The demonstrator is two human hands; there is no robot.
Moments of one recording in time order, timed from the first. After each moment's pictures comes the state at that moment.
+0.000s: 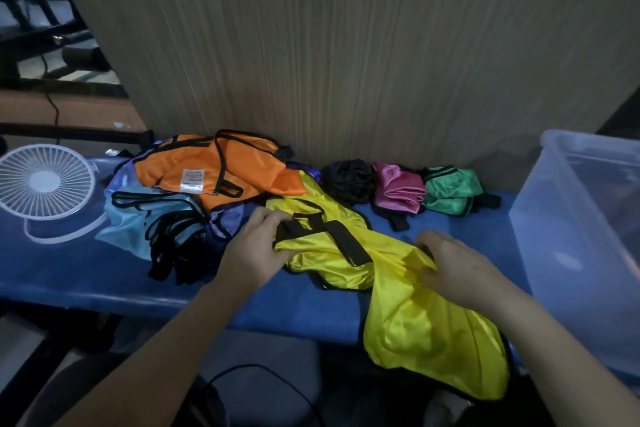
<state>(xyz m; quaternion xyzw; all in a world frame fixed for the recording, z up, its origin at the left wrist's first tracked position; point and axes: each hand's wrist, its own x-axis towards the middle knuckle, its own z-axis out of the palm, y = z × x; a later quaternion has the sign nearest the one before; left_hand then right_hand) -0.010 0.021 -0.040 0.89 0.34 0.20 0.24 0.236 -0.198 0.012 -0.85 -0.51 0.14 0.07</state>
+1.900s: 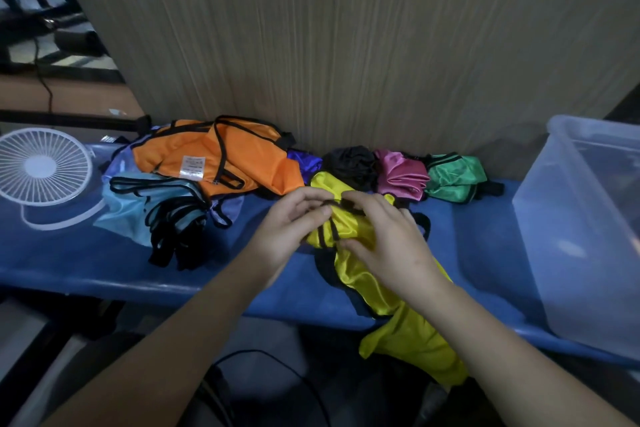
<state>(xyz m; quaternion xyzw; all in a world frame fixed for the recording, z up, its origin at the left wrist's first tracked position) 0.013 -0.025 0.004 0.65 0.23 0.27 0.67 0.159 -0.148 0.008 -0.75 -0.60 -0.01 0.27</state>
